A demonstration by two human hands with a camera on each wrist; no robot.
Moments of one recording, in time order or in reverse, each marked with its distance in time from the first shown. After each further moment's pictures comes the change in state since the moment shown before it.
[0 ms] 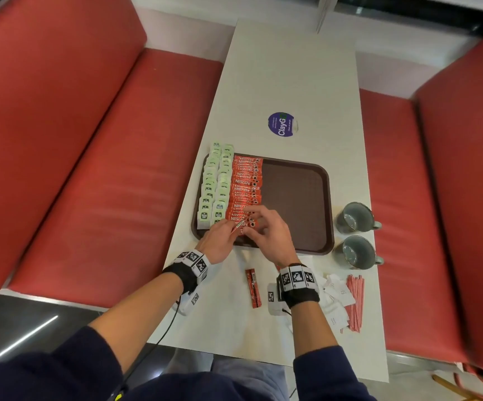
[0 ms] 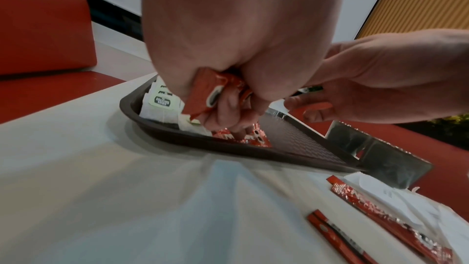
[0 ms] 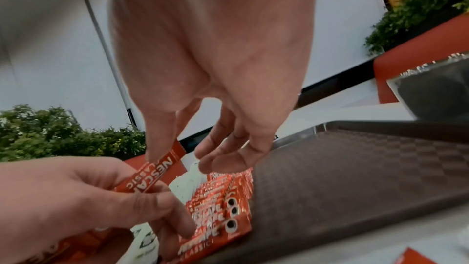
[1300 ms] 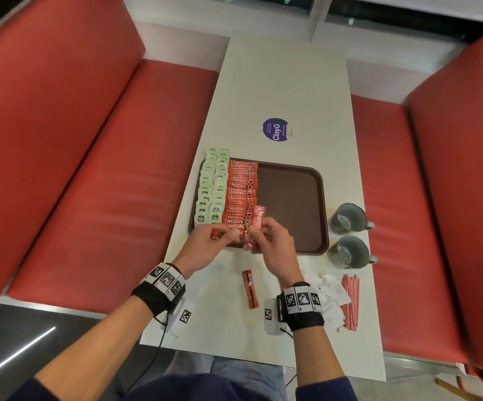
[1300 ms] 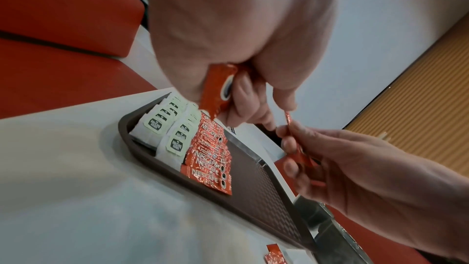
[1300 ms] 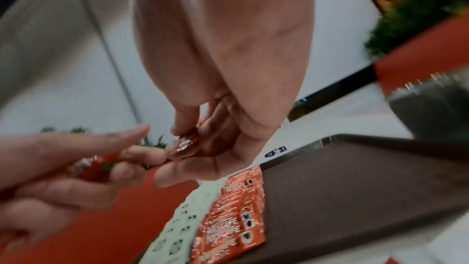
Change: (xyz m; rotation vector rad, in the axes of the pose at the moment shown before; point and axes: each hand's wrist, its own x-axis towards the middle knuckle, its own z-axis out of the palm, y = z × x) left_hand -0.060 0.035 -0.044 -0.597 0.084 -0.032; right_hand -0.047 -0.038 -0.018 0.413 0.051 0.160
